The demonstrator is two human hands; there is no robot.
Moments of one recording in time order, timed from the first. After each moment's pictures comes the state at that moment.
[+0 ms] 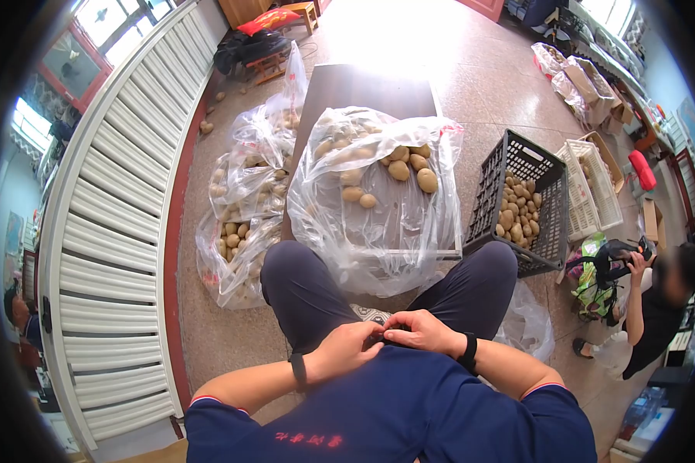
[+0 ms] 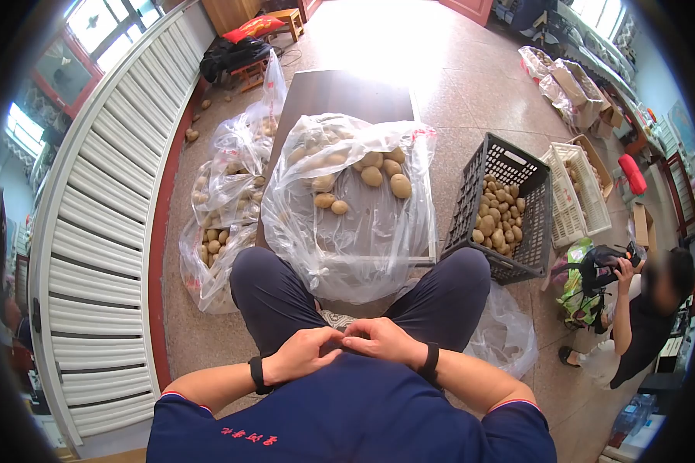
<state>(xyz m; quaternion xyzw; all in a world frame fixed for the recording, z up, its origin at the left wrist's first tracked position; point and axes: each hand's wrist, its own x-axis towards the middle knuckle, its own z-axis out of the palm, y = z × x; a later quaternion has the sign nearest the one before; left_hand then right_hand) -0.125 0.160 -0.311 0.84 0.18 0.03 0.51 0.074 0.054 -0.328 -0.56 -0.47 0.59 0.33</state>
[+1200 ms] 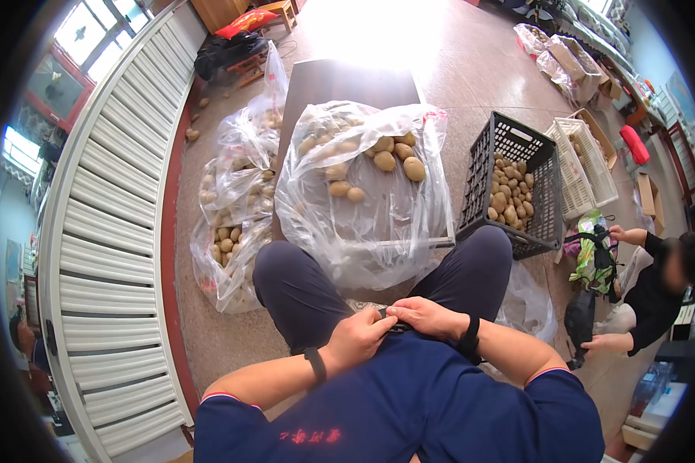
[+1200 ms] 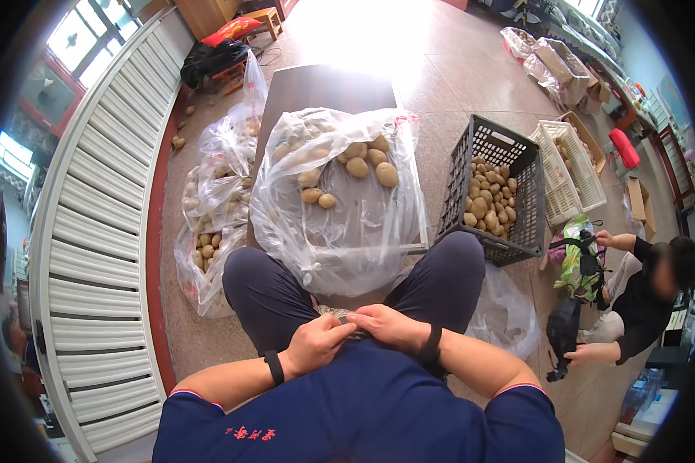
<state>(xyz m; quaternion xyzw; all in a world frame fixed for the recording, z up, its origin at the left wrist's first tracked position) -0.104 0.148 -0.328 0.92 0.09 0.18 0.34 0.083 0.048 -0.362 -0.52 -0.27 0.72 0.37</state>
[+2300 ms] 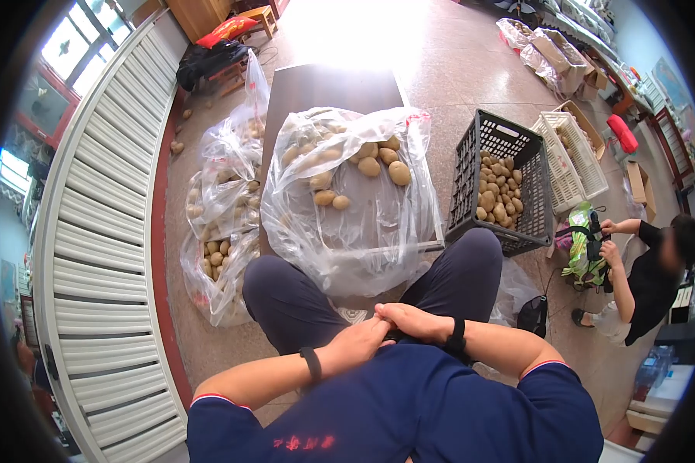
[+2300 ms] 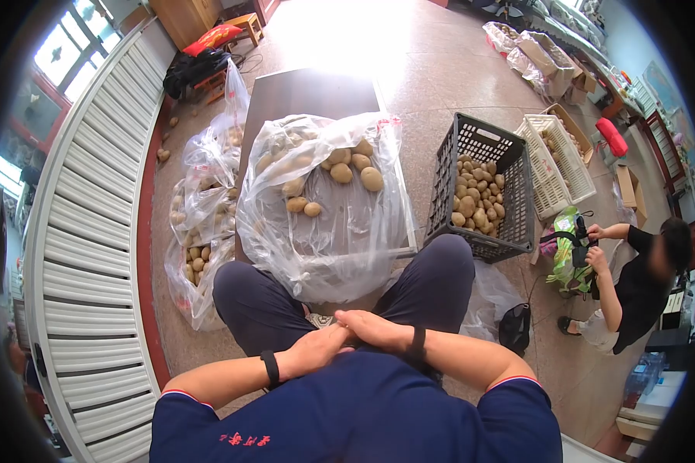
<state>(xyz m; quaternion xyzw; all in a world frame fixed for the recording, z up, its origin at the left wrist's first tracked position) -0.084 0.163 -0.334 0.88 0.05 -0.07 0.46 0.082 0.064 -0.367 -0.46 -0.24 0.77 0.38</state>
